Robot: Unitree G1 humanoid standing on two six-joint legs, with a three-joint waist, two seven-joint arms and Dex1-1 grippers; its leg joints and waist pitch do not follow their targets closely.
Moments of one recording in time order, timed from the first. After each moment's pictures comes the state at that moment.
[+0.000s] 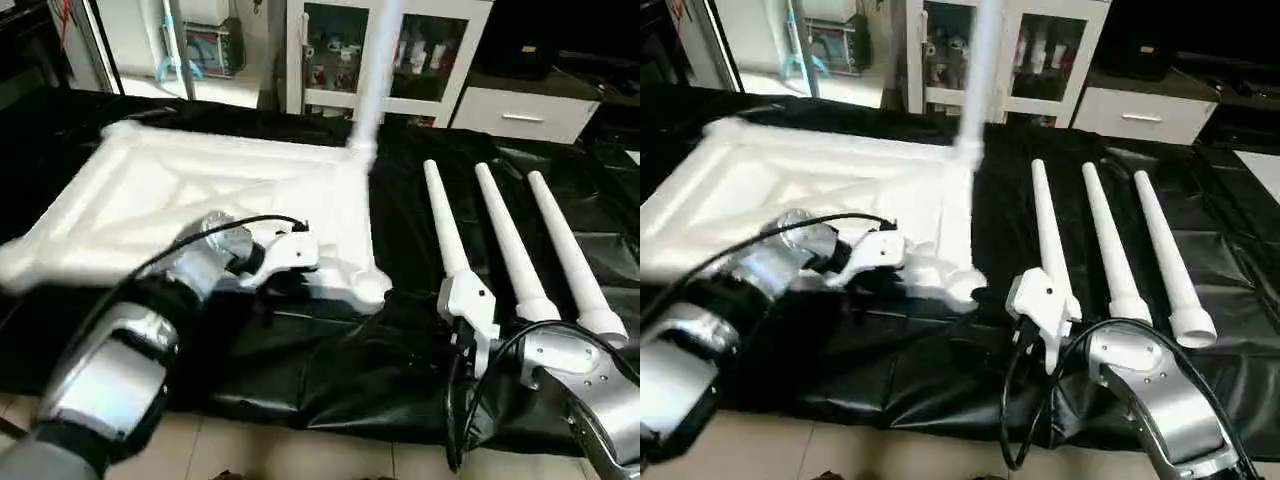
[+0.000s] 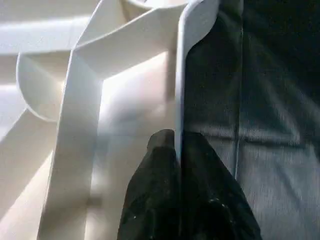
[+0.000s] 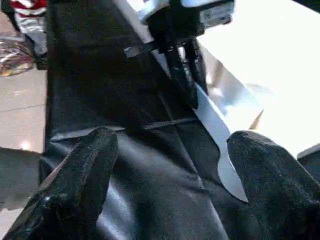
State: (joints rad) left arm -0.86 0.34 -0.43 0.88 0.23 -0.02 -1.16; right arm -0.08 -0.56 0.17 -0.24 0.30 0.35 0.89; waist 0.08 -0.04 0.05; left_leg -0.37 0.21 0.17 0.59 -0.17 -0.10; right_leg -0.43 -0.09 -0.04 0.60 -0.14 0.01
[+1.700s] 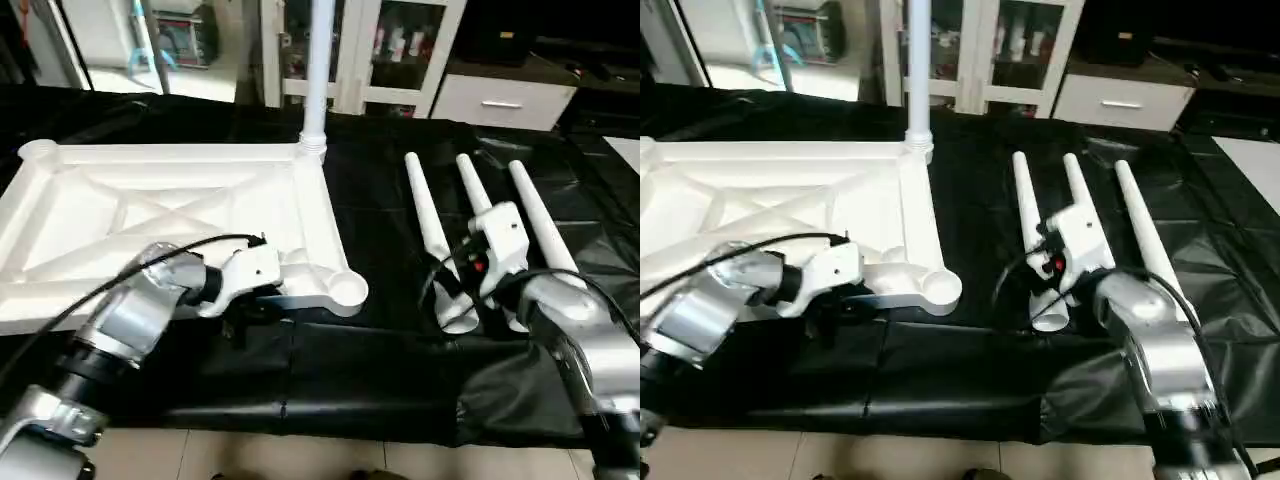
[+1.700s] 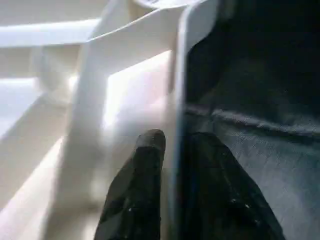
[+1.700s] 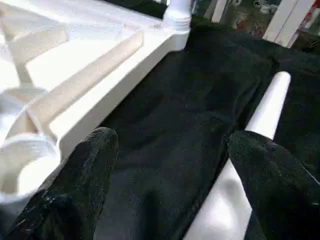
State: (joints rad) left arm -0.54 0.58 -0.31 0.22 0.15 0.30 -1.17; right arm -0.34 -0.41 -0.01 0.06 0.24 0.45 0.53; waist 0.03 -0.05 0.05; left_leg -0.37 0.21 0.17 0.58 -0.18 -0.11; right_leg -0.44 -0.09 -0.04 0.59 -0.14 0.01
